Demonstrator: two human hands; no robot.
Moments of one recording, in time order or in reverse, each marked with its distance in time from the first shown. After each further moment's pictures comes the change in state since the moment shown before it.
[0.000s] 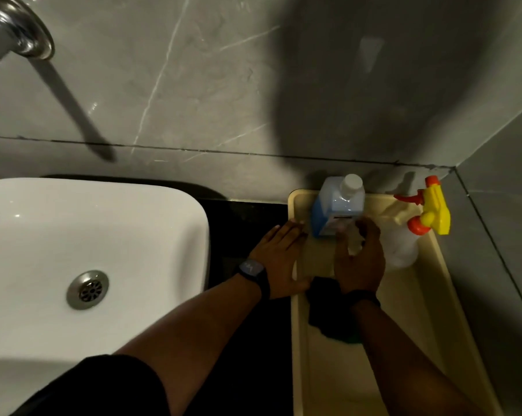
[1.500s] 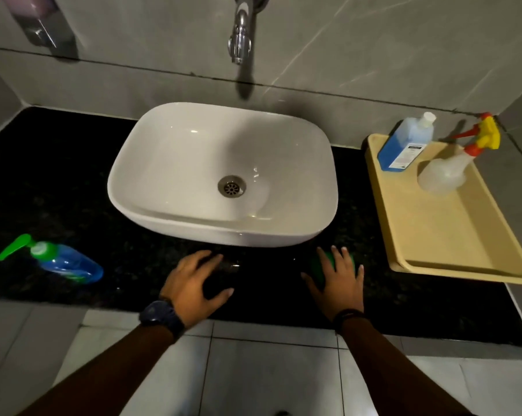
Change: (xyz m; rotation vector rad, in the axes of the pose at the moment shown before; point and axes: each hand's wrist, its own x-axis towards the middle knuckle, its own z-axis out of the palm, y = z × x) left_hand -0.469 -0.104 -0.028 -0.175 0.360 -0.368; right_hand -0.342 -0.043 0.042 -0.814 -0.475 -0.287
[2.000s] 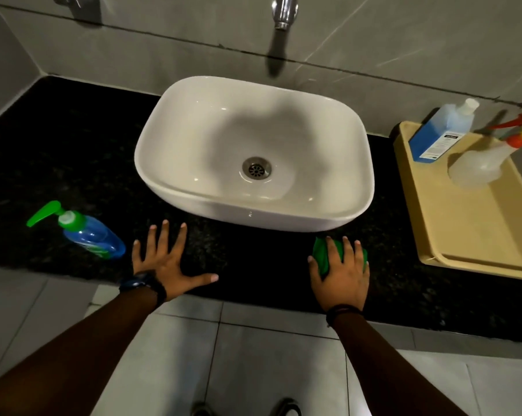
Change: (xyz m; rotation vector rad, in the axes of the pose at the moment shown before) left_hand -0.001 -0.076 0.005 0.375 -0.347 -0.416; right_hand -0.009 -0.032 0.008 0.013 0.245 0.106
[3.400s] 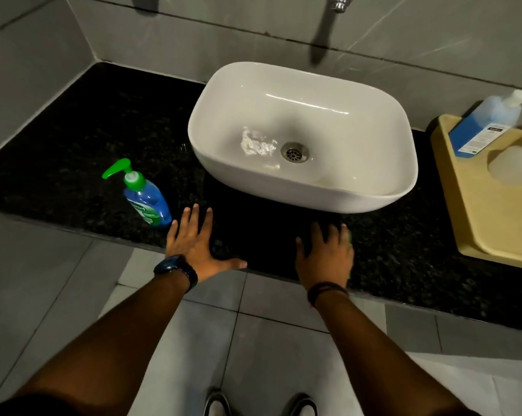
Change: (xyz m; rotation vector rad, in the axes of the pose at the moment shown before) left_hand -0.029 -0.054 0.019 -0.084 0.139 0.015; right_hand -0.048 -0.120 0.021 0.079 -0.065 -0.082
